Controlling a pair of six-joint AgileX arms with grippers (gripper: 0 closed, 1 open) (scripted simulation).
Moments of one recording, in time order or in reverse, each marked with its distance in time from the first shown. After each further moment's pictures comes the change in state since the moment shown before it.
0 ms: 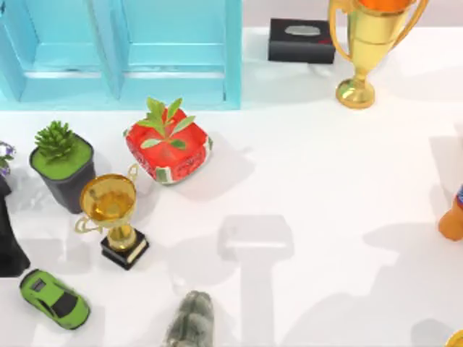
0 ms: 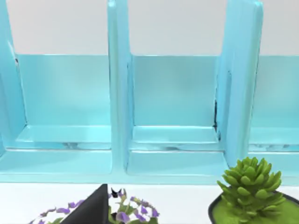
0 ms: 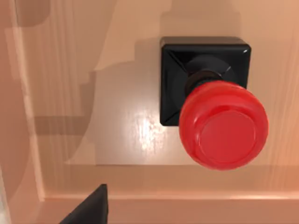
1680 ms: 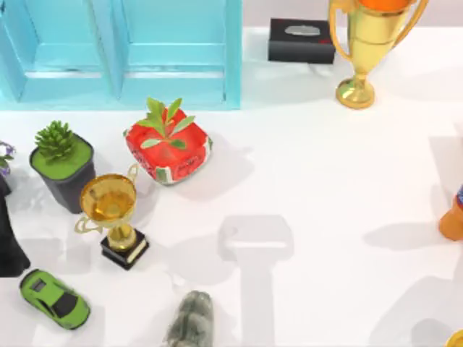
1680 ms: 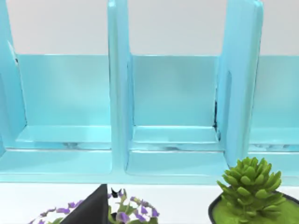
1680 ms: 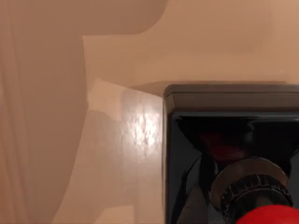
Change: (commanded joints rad) left arm 0.000 0.000 0.000 0.000 0.000 0.000; right arm 0.000 0.081 -0.313 0.392 0.000 0.005
